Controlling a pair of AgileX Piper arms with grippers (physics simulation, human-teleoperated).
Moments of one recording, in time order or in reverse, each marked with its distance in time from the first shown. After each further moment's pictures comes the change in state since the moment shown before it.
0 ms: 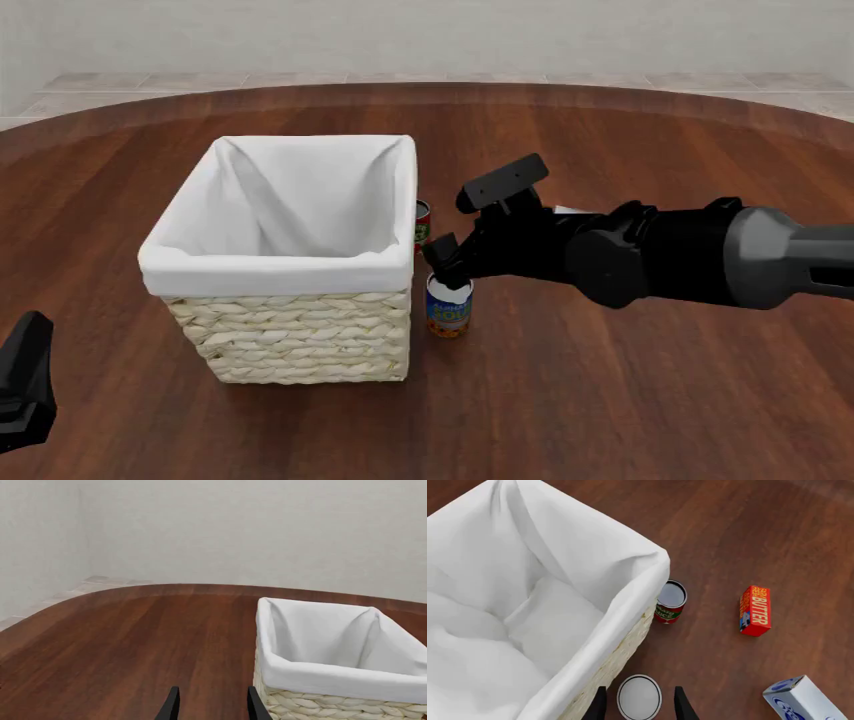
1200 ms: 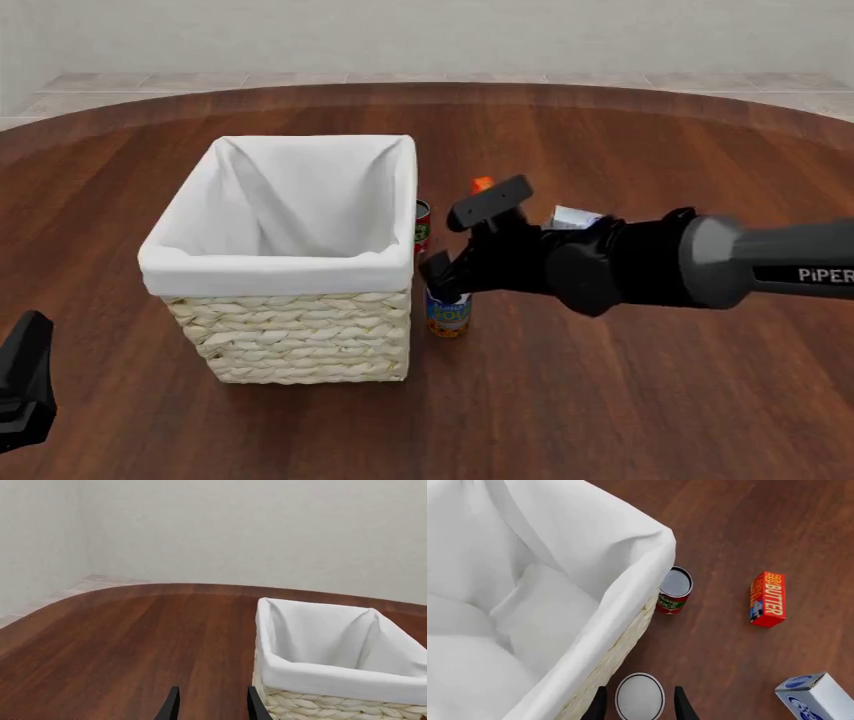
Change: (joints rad) left arm 0.001 0.000 0.000 0.001 -0.010; right arm 0.001 0.088 -0.008 -0.019 0.008
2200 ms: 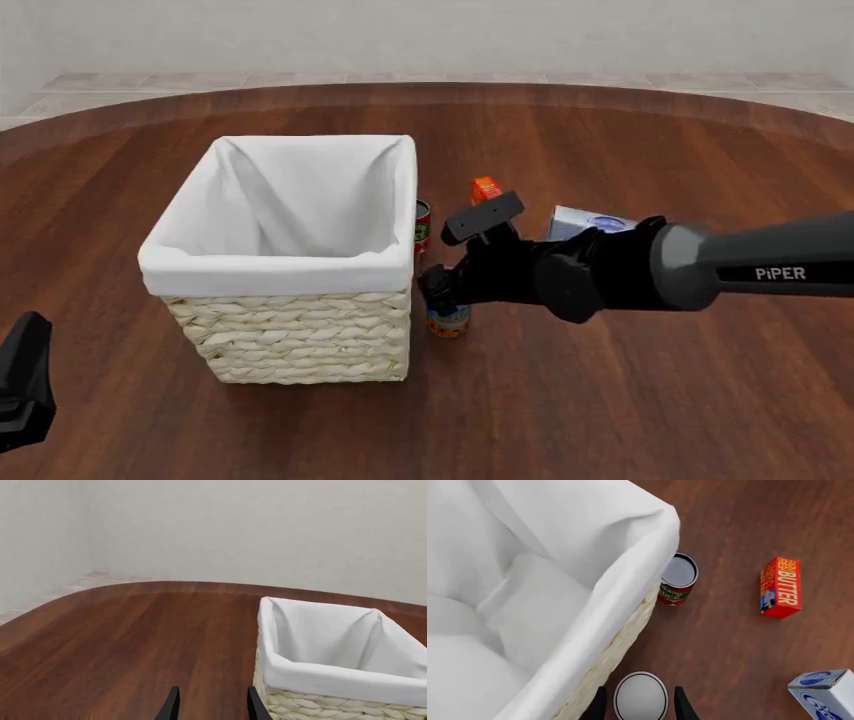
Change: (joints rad) left arm 0.011 0.000 0.000 0.008 -0.010; right arm 0.002 0.067 -0.008 -0.009 0.021
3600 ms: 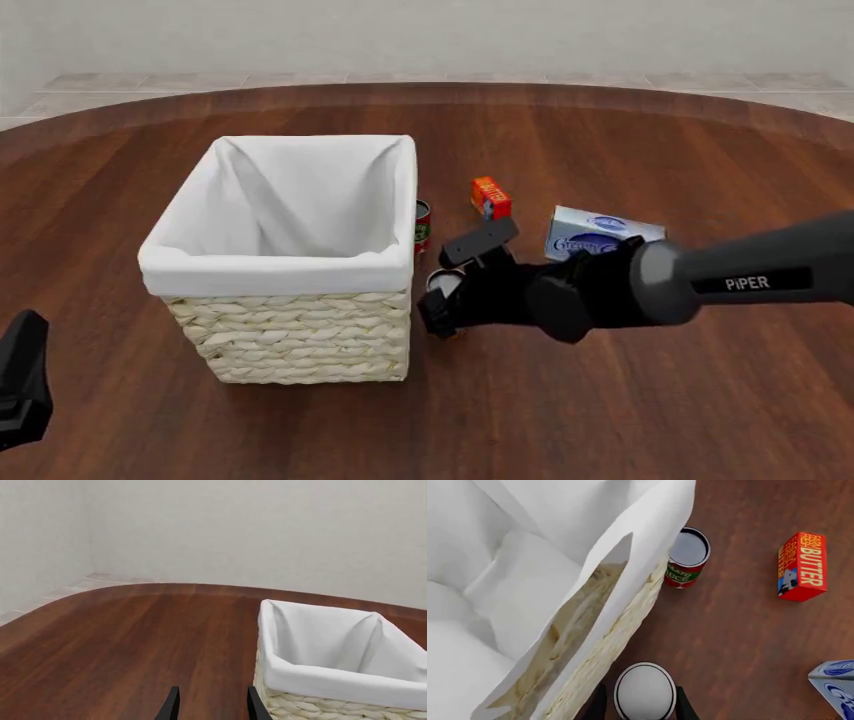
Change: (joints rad) left arm 0.005 0.000 0.000 -0.010 -0.007; right arm 0.013 0.054 0.036 -0.036 0.028
